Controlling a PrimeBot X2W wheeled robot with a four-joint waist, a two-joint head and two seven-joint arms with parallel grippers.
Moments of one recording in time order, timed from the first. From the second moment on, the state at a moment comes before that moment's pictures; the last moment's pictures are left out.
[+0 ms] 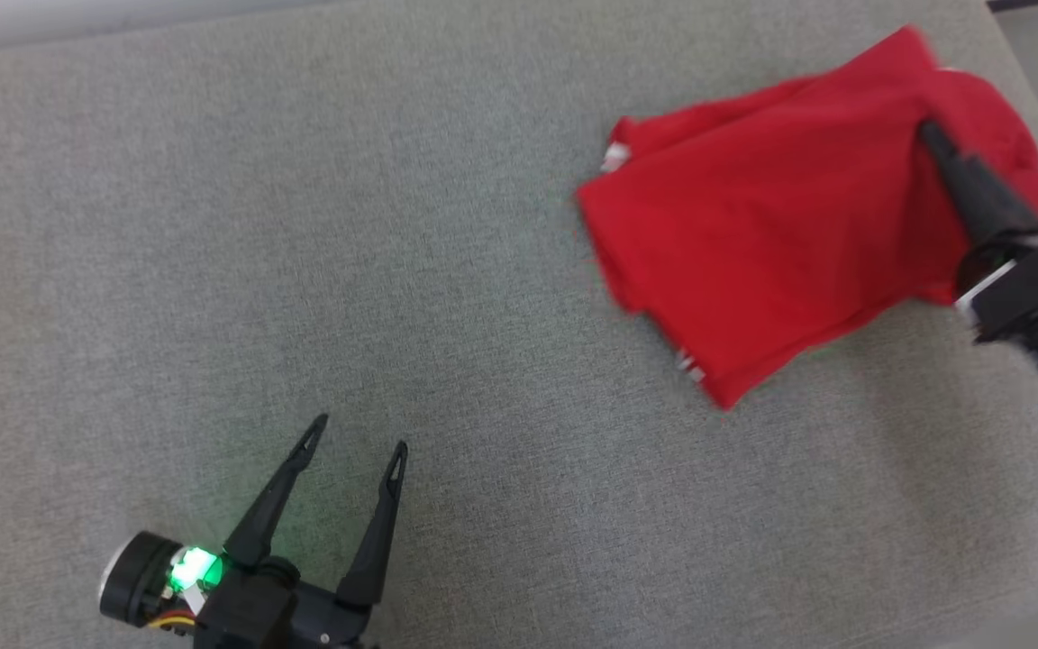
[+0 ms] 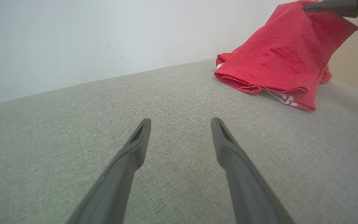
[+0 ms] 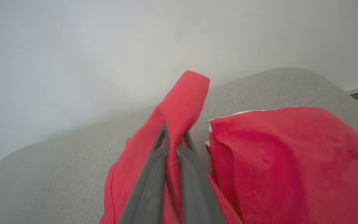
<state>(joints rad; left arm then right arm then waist) -0.08 0.18 -0.25 -0.03 -0.03 -0.13 -0.26 -0.87 -0.79 0.84 0.37 1.41 0.13 -0.18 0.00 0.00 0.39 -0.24</state>
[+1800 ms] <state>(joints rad) -0.12 0.18 -0.26 -0.02 -0.07 -0.11 -0.26 -0.86 -0.62 0.31 0.77 0.50 0.13 -0.26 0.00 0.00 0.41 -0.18</state>
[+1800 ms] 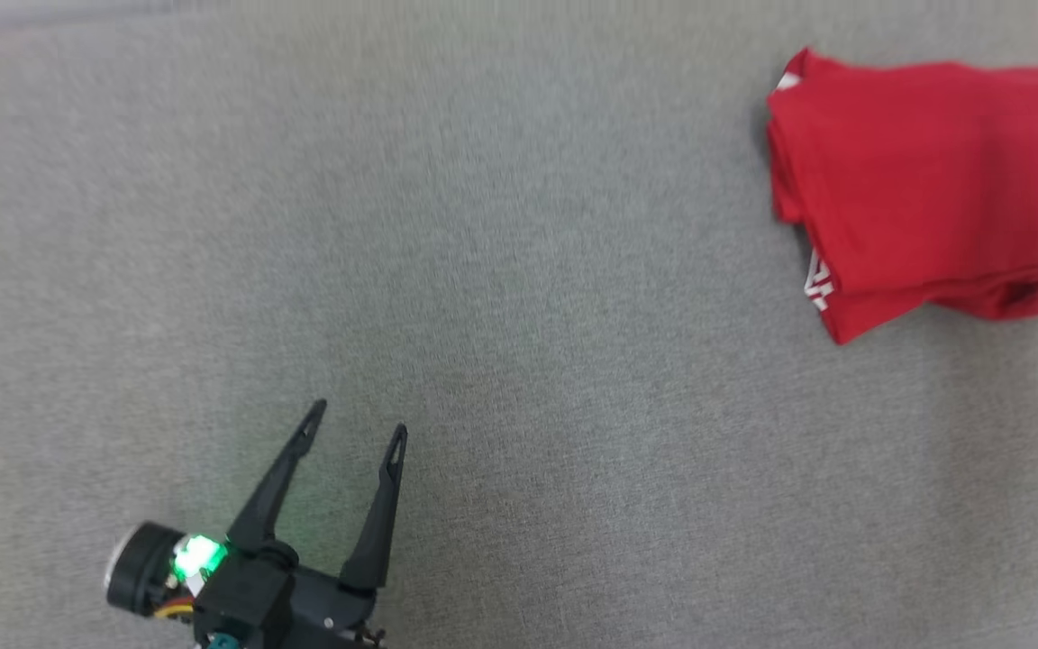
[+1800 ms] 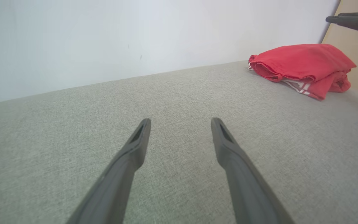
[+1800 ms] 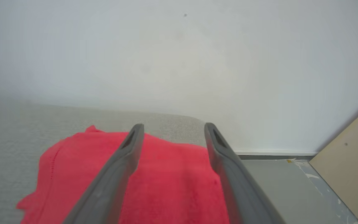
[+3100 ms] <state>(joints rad) 0.18 0.05 -0.08 0.02 -0.19 -0.03 -0.26 0.12 -0.12 0.04 0.08 0.18 0.13 -0.26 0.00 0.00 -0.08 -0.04</state>
